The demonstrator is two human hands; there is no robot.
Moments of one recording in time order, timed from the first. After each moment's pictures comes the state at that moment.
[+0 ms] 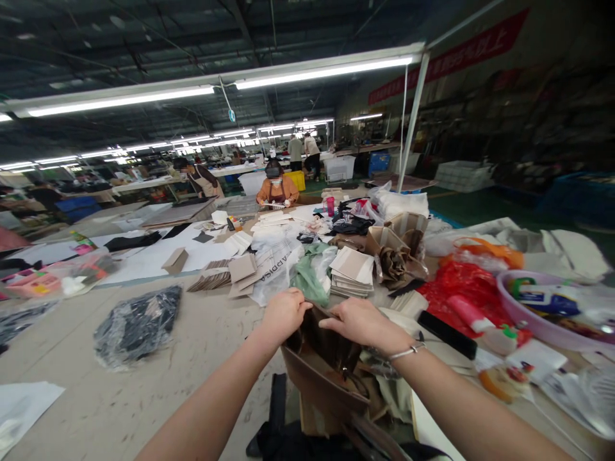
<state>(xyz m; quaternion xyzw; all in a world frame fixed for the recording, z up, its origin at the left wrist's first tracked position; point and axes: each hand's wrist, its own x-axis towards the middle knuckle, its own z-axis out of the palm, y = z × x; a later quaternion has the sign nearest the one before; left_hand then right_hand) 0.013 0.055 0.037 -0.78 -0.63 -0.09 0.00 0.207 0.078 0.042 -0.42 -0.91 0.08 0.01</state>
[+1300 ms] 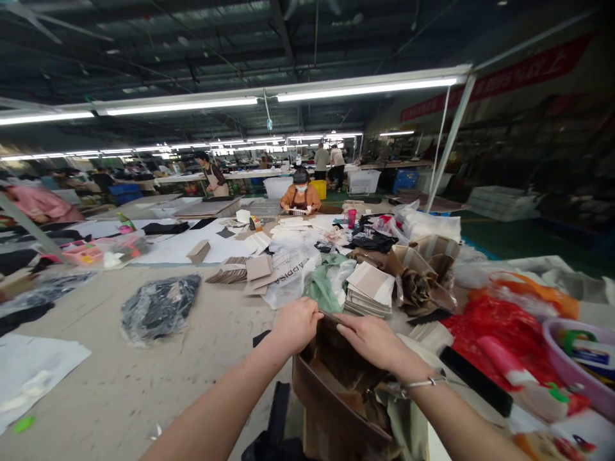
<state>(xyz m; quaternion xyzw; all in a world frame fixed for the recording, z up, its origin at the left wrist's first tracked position) 0.002 0.046 0.033 -0.73 -0.67 -0.14 -0.01 0.198 0.084 0.034 -0.37 -0.92 0.10 0.08</state>
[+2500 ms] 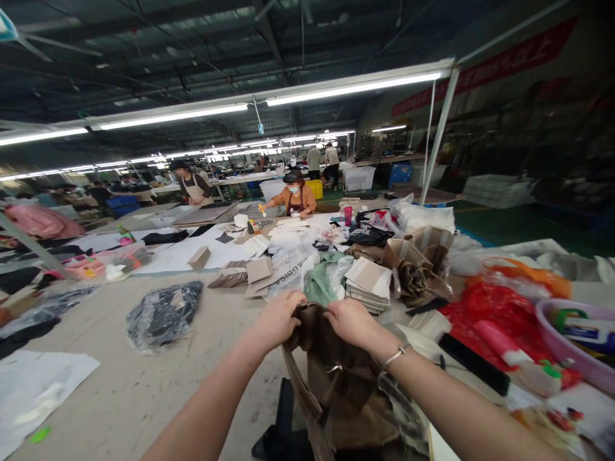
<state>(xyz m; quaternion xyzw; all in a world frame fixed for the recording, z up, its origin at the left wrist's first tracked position) -0.029 0.025 0.058 -0.76 -0.63 -0.14 -0.07 0.164 0.085 0.038 -0.41 -0.91 0.03 0.05</state>
